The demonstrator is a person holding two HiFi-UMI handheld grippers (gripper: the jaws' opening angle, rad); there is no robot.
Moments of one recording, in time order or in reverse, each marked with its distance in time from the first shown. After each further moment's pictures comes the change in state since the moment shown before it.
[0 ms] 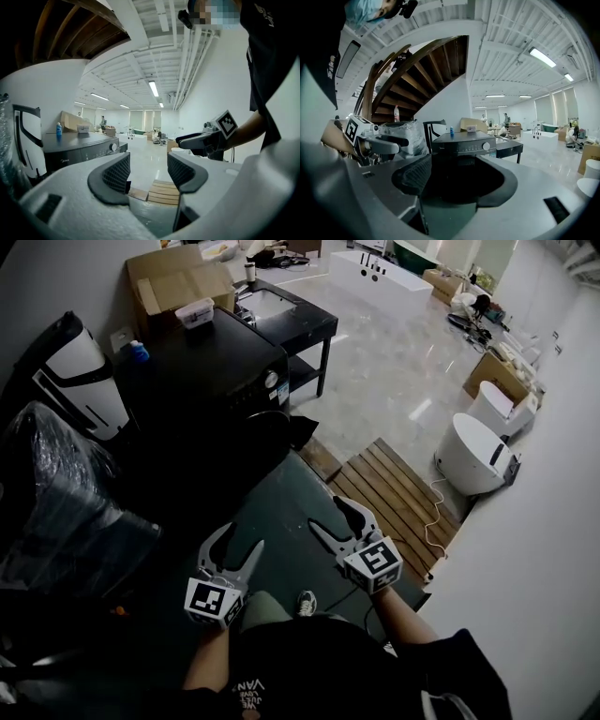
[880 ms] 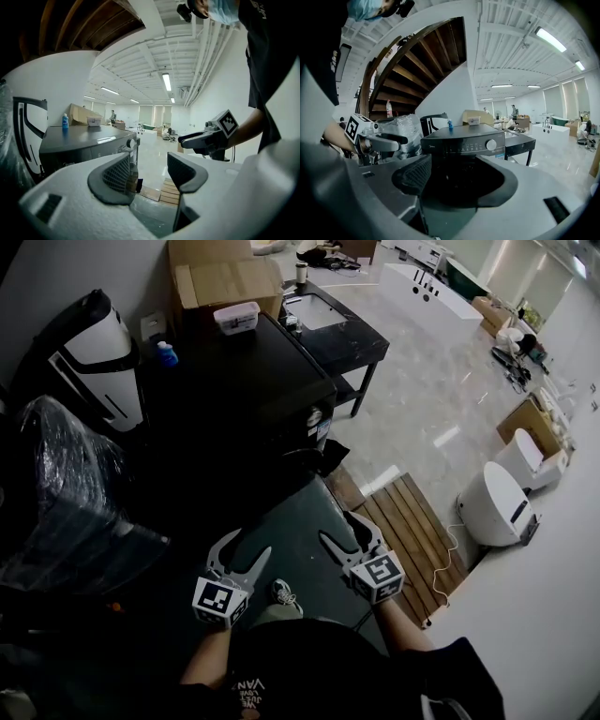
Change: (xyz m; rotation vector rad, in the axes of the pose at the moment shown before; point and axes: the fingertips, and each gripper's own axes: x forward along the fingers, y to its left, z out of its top) left arm 0.102 0.141 -0.016 -0.061 0.063 0.105; right arm 0.168 -0.083 0.001 0.018 0.085 0.098
